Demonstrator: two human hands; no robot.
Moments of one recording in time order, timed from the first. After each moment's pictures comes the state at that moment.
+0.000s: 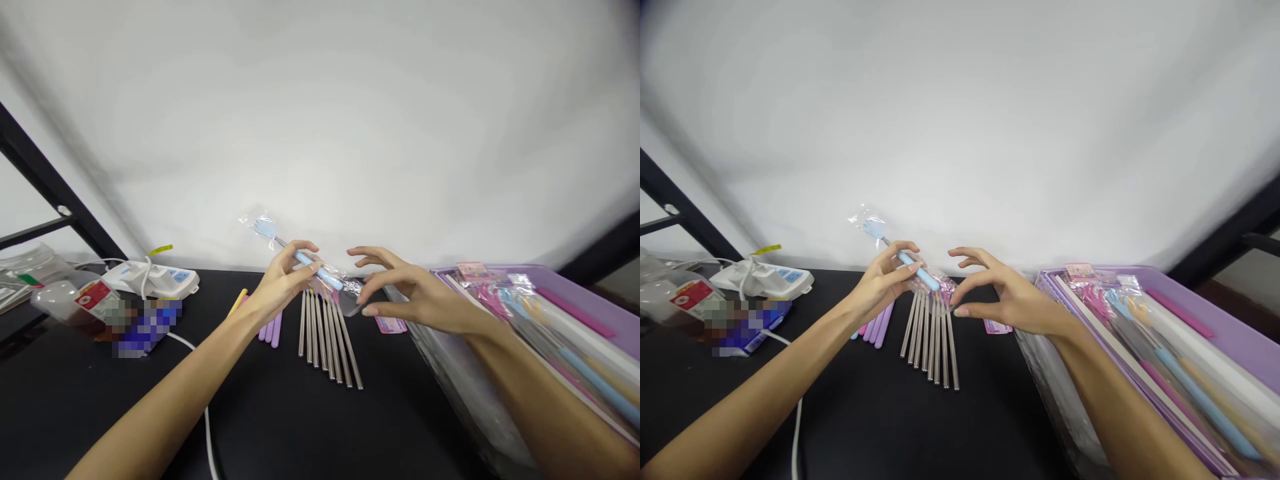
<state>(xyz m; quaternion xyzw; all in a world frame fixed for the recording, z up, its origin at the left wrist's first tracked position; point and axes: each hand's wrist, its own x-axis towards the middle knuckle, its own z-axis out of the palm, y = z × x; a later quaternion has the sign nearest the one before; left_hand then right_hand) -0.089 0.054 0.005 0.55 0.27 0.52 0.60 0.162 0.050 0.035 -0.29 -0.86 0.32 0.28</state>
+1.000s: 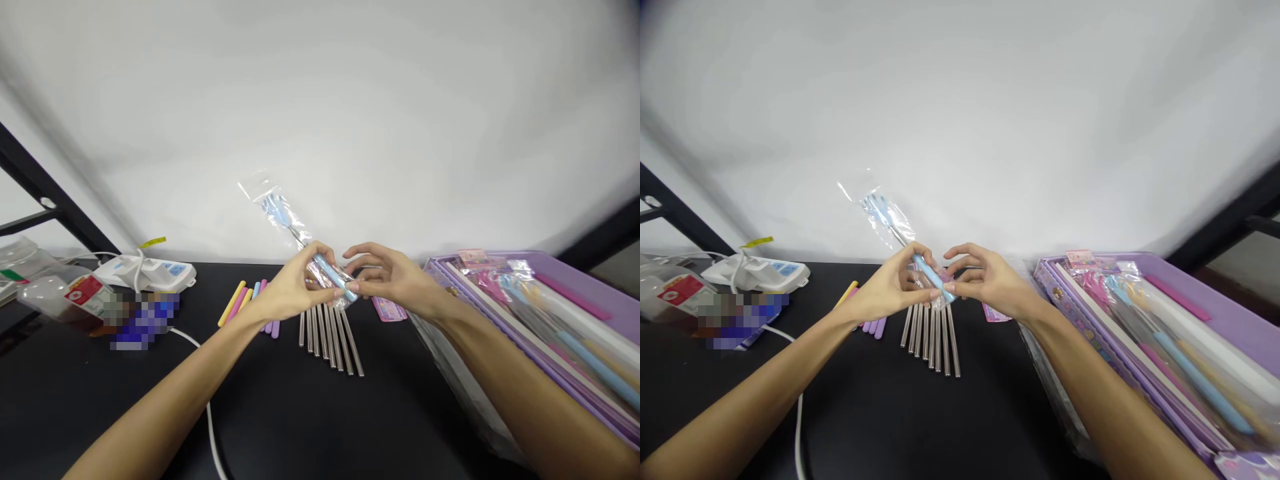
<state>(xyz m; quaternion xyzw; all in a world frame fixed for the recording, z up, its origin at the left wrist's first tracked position) -0.081 0.043 0.003 0.68 0.30 0.40 0.54 0.137 0.054 0.017 -0.40 -0.70 0.50 0.32</state>
